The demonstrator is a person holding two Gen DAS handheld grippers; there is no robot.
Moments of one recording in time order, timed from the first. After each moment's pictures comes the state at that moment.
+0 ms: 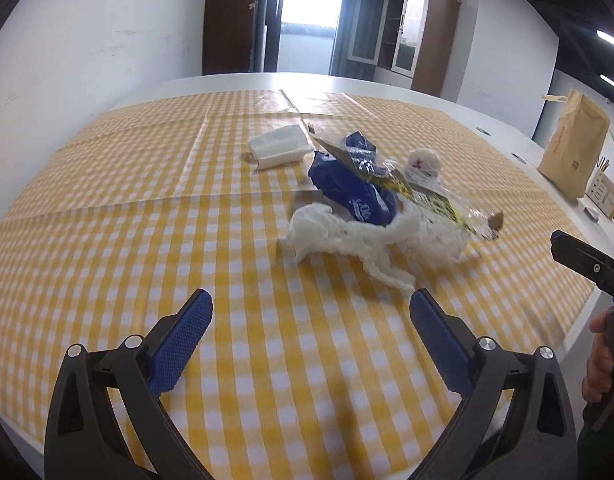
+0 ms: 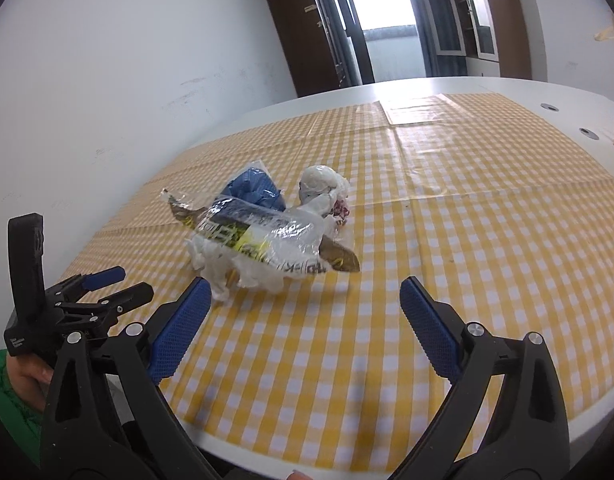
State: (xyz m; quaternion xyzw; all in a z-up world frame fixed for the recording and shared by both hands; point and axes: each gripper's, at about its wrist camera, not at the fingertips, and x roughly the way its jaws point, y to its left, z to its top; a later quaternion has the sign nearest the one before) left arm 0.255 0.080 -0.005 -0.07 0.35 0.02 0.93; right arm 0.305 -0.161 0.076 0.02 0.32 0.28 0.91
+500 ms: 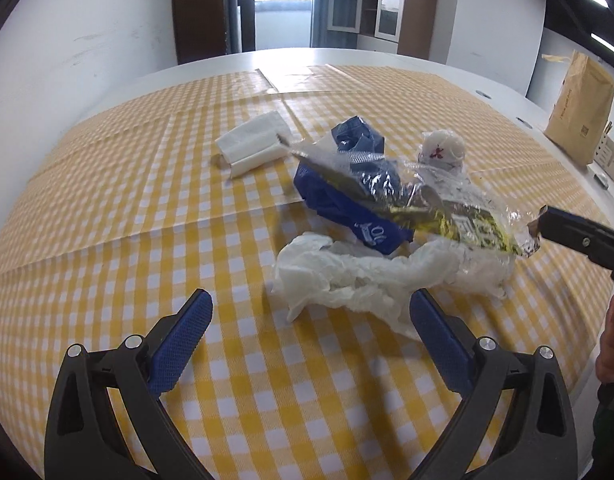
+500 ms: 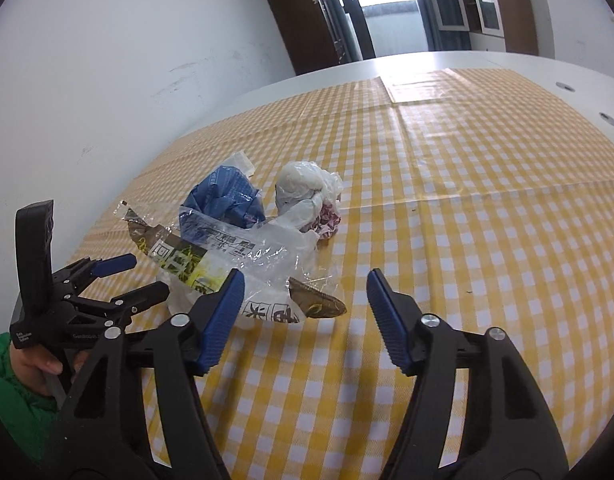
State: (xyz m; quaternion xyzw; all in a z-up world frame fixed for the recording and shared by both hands) left arm 0.323 0.079 -0.016 -0.02 0.41 0.00 0.91; right arm 0.366 -0.148 0.060 0.03 0.37 0.29 0.88
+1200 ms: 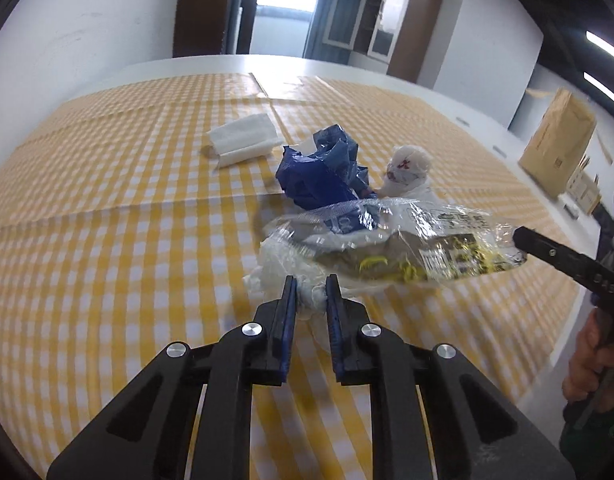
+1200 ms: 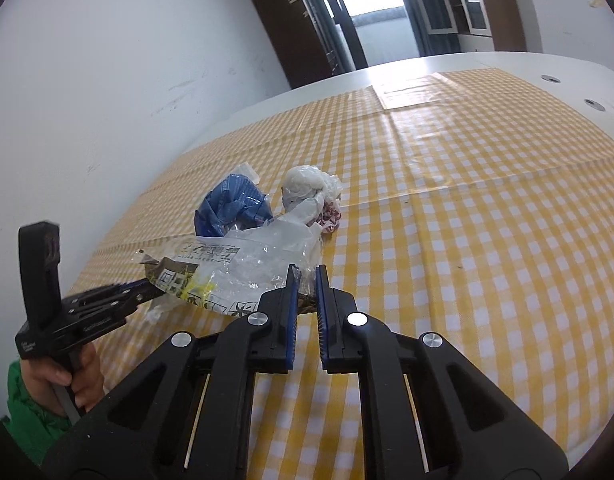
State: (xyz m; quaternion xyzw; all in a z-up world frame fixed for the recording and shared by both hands) left arm 0.279 0.085 -0.013 -0.10 0.38 -0.04 0.92; right arm 0.325 -0.166 0.066 0.06 0.34 0.28 0.90
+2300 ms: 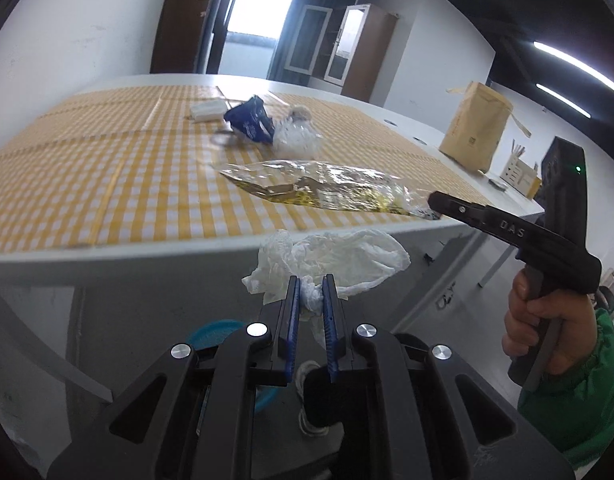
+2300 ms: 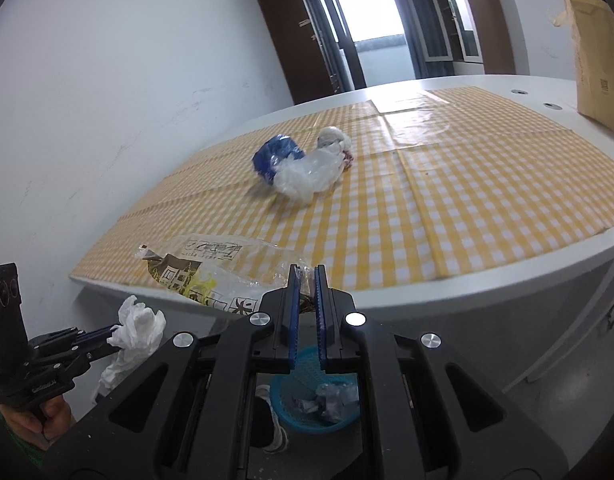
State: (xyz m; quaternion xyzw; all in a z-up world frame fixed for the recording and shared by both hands) left arm 0.055 0.028 -0.021 -0.11 0.33 -0.11 0.93; right arm 0.147 -0.202 0.057 0.04 0.30 0.27 0.91
